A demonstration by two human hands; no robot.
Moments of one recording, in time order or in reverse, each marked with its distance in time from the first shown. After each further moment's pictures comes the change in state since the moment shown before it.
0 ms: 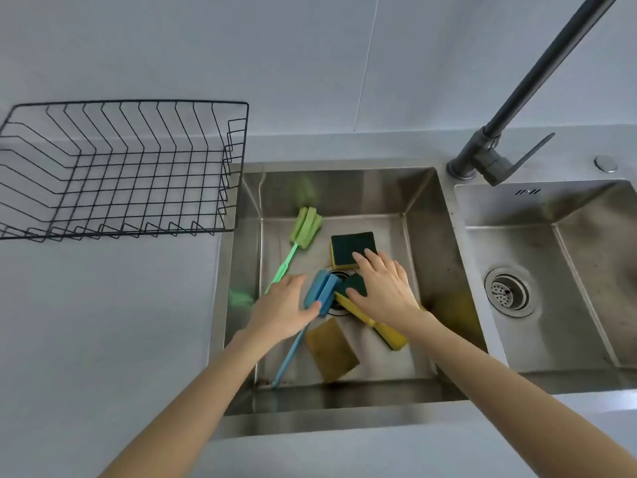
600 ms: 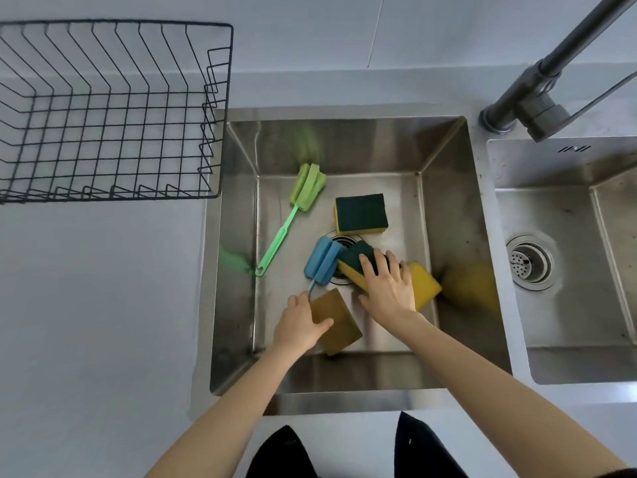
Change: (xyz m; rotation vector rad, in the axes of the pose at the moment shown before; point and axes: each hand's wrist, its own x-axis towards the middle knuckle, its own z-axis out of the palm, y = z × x) left_hand -0.004 -0.005 0.088 -0.218 -0.205 -0.358; right_hand 0.007 0.024 0.068 -0.223 -0.122 0.075
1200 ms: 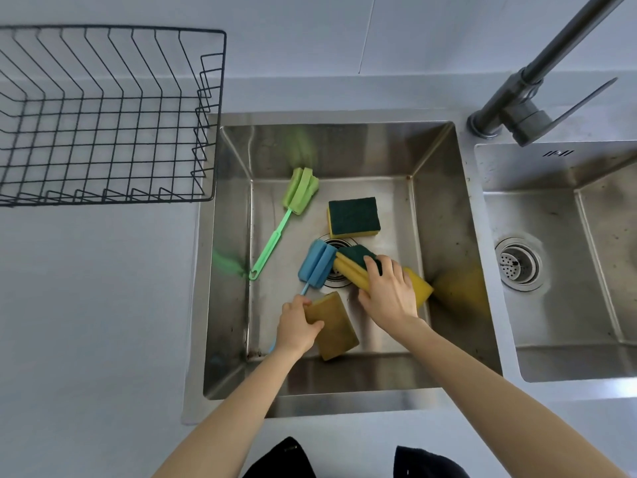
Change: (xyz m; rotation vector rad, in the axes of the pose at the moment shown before) left_hand 0.004 0.000 0.012 -0.241 0.073 -0.030; right_hand -0.007 0.010 0.000 0.114 0.152 0.052
